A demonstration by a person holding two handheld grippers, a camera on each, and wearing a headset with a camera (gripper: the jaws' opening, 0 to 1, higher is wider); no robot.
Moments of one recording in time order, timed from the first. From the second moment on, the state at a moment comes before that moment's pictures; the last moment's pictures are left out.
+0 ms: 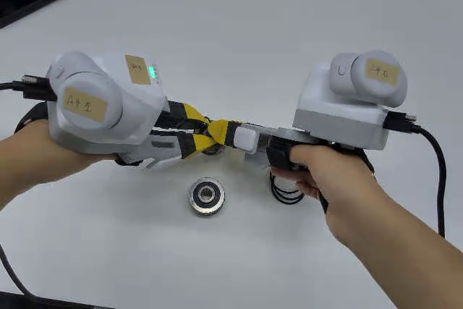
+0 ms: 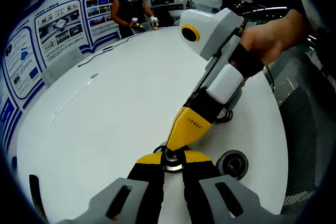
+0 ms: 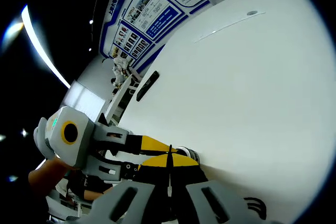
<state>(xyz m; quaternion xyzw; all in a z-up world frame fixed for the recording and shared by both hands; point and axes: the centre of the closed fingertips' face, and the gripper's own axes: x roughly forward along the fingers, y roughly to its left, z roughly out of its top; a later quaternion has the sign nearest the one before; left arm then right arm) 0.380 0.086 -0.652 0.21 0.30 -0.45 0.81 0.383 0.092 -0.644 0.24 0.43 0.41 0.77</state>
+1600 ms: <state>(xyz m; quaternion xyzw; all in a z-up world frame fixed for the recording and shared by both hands) 0.375 0.134 -0.580 0.09 0.23 -0.35 0.90 0.385 0.068 -0.613 0.34 0.43 0.35 0.76</state>
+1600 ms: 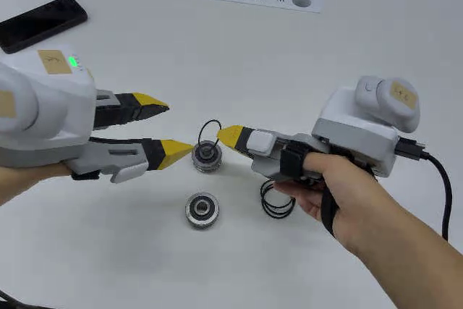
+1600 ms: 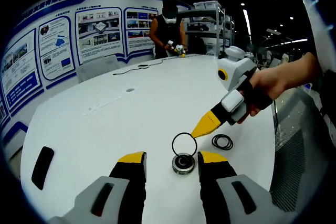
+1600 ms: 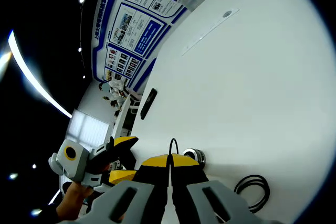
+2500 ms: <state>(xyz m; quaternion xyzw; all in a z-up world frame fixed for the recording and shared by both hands) 0.354 0.158 -0.544 0.02 0.20 -0.30 0.93 0.352 -0.024 -0.663 0.37 0.46 0.22 0.78</state>
